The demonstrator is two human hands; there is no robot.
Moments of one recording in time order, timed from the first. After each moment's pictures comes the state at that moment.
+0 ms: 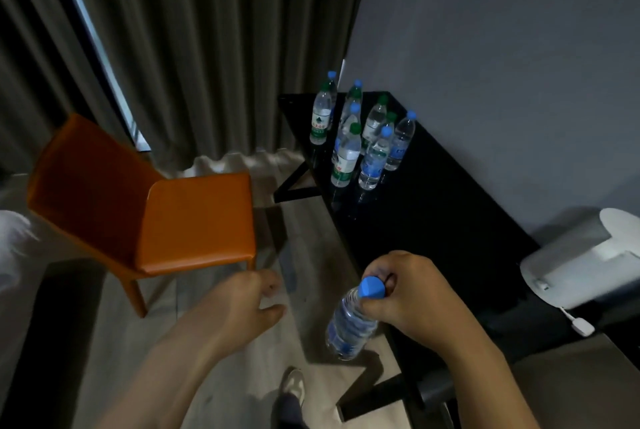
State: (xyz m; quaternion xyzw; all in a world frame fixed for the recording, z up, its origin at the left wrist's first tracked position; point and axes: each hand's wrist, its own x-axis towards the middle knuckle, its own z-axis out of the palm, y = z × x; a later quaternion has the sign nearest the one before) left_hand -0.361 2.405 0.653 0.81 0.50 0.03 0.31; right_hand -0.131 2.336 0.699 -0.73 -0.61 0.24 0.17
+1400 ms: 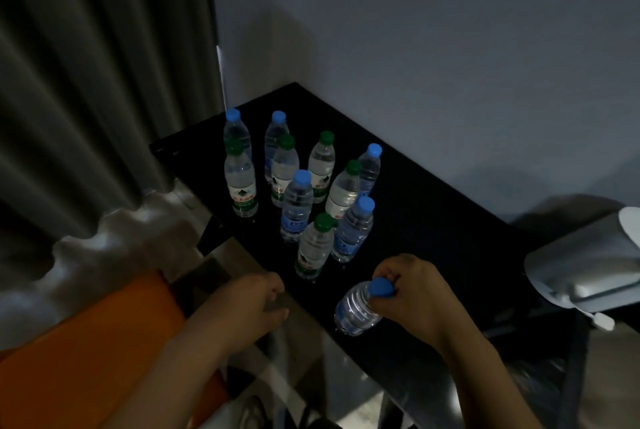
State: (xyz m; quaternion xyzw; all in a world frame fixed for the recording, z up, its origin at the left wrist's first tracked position) left_hand -0.205 2.835 0.603 0.88 0.29 -0.10 0.36; right_hand -0.017 2.653 0.648 -0.87 -0.39 0.23 0.19
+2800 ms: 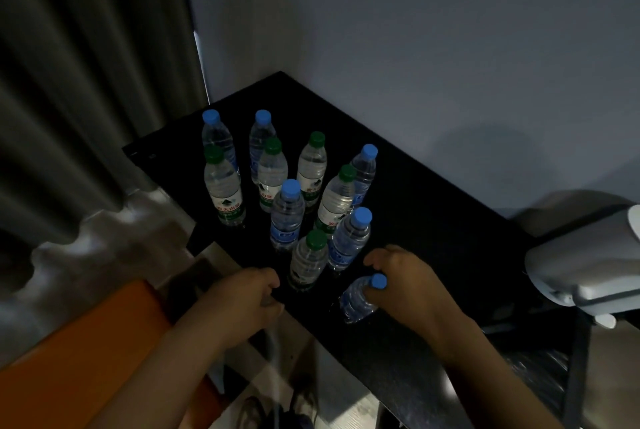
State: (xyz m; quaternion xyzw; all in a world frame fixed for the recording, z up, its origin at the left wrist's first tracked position) left_hand -0.162 2.872 0.598 0.88 0.28 -0.13 0.36; right_hand 0.021 2.695 0.629 -0.87 -0.45 0.18 0.10
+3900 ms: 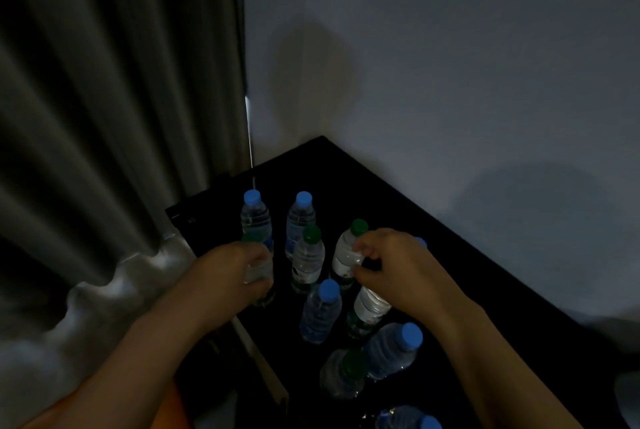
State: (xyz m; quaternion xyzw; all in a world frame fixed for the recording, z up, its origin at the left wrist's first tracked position) left_hand -0.117 3.012 0.661 0.90 0.32 0.05 0.28; right_hand 0.087 2.856 0.686 -0.81 -0.54 0.13 0.20
